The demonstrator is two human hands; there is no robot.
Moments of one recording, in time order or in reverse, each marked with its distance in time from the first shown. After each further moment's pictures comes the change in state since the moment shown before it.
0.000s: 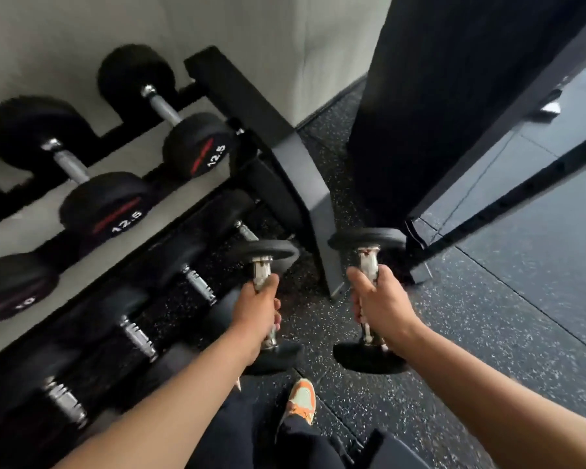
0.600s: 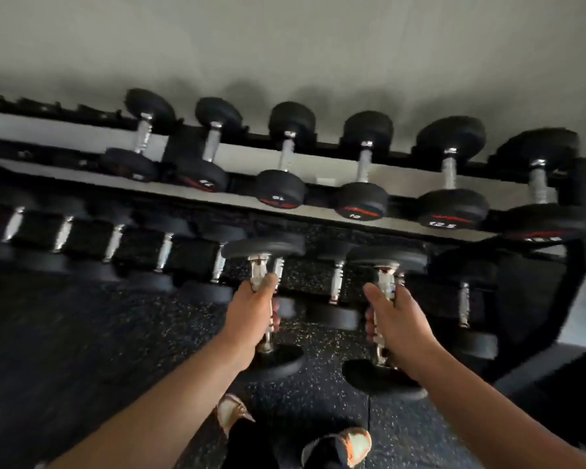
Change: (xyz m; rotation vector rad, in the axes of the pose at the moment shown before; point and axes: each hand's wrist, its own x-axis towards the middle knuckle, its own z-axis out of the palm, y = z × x) left_hand -0.223 -0.126 -0.345 -0.586 0.673 0.054; right_hand -0.212 -0.068 0.295 -0.427 -0.705 -0.266
